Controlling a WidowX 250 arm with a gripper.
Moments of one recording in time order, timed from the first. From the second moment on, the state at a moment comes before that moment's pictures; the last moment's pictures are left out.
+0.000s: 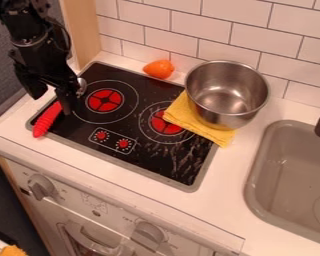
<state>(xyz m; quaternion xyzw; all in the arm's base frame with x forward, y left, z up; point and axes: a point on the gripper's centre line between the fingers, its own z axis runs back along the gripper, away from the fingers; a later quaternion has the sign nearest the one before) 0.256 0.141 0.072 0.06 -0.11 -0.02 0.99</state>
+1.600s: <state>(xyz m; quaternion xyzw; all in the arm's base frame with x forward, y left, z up) 0.391 -0.009 0.053 -0.02 -0.07 -0.07 0.99</state>
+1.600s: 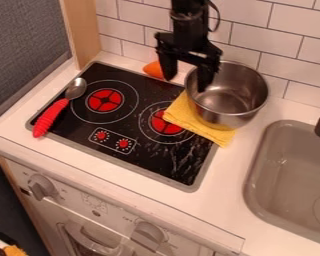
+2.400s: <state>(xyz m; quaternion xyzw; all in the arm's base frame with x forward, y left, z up) 0.399 -0.012 0.042 -0.01 -0.08 -0.07 0.99</state>
